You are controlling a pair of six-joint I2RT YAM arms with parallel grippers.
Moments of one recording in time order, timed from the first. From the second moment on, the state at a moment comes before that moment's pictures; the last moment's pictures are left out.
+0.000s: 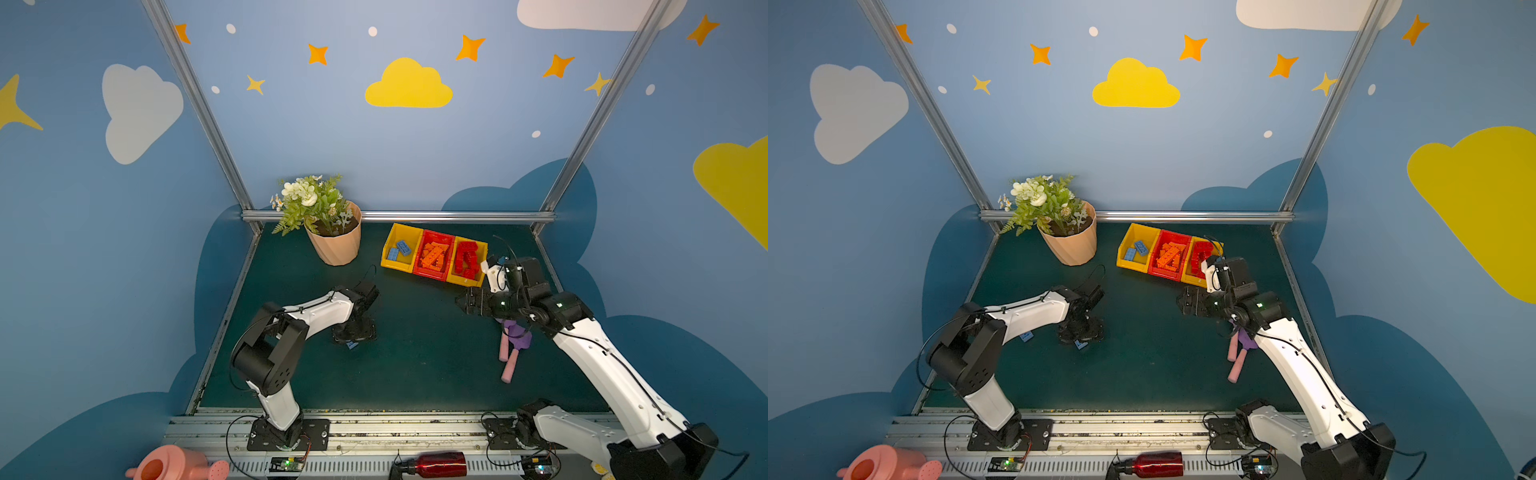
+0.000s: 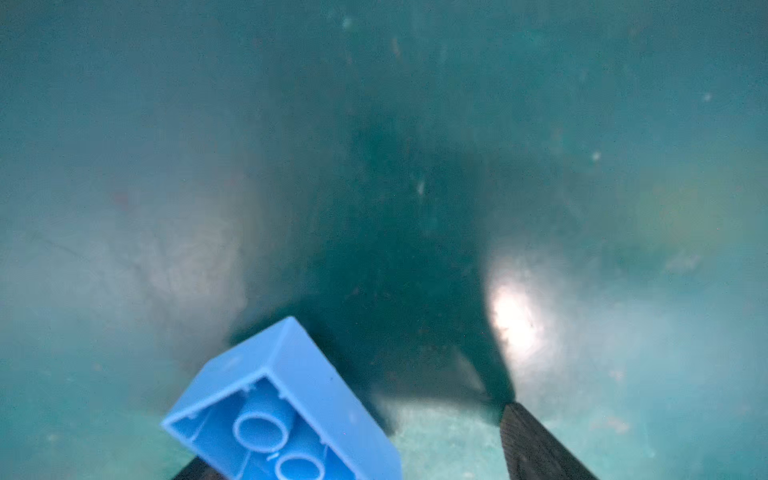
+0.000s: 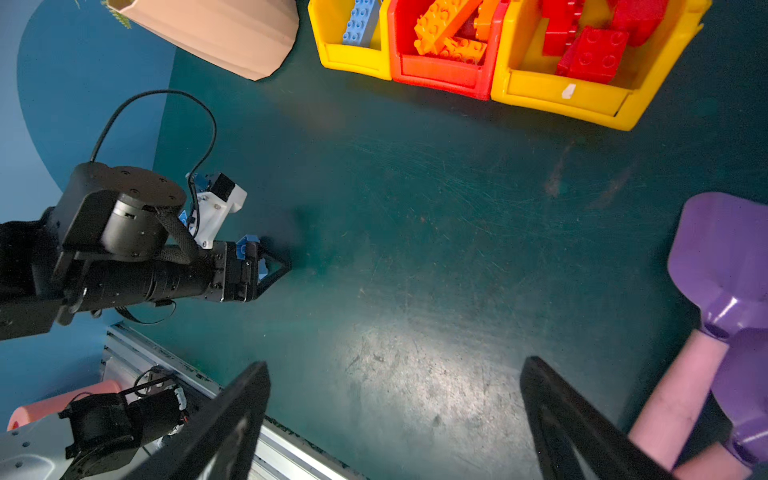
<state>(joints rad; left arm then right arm) -0.55 1.74 1.04 -0.81 -0.04 -0.71 0.41 1.08 1.09 -0.87 -0.24 0.41</state>
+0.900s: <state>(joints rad) -0.54 2.01 1.73 -1.01 0.00 -0.65 0.37 1.10 1.09 -0.89 -0.23 0.42</state>
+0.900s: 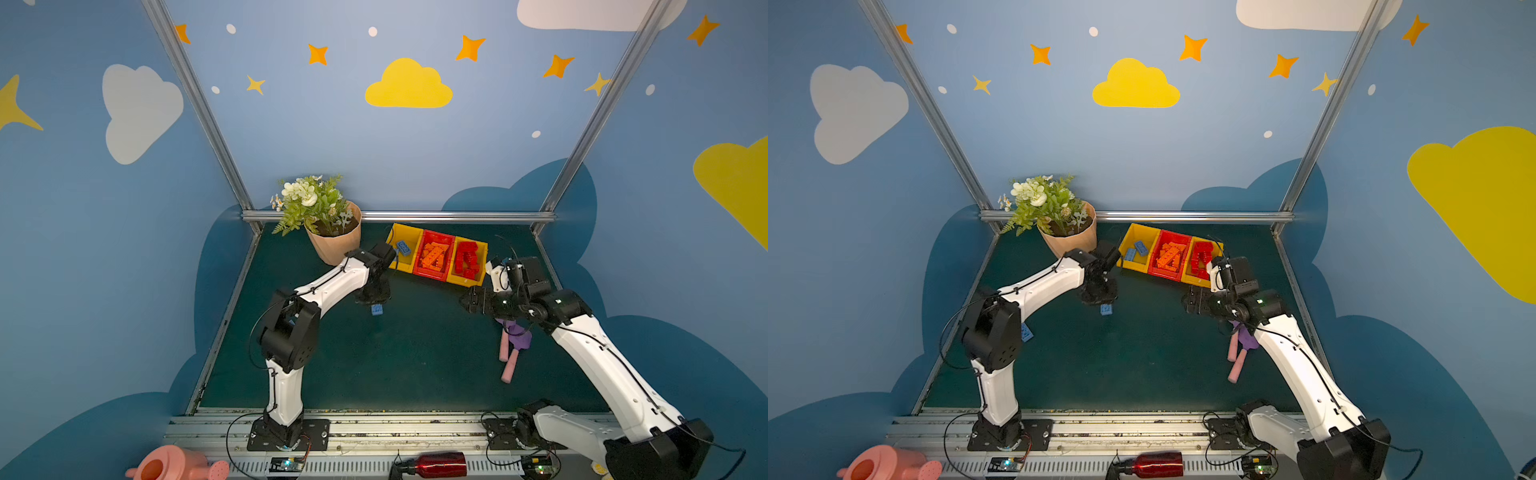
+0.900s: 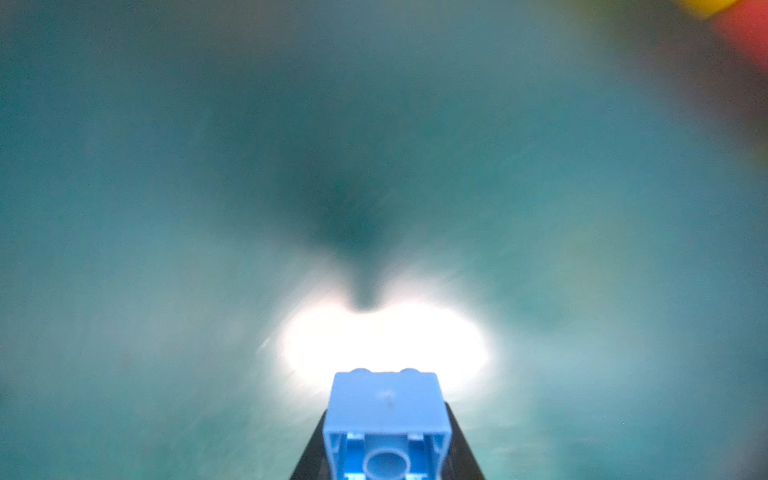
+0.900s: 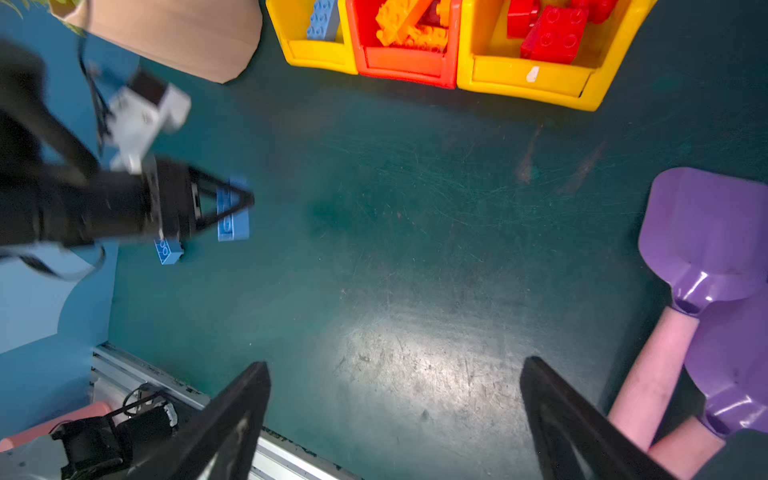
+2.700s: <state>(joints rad) -0.36 1.55 1.34 -0.63 0.04 -0.74 0.32 1.05 1.04 -0.91 -0.31 0.47</state>
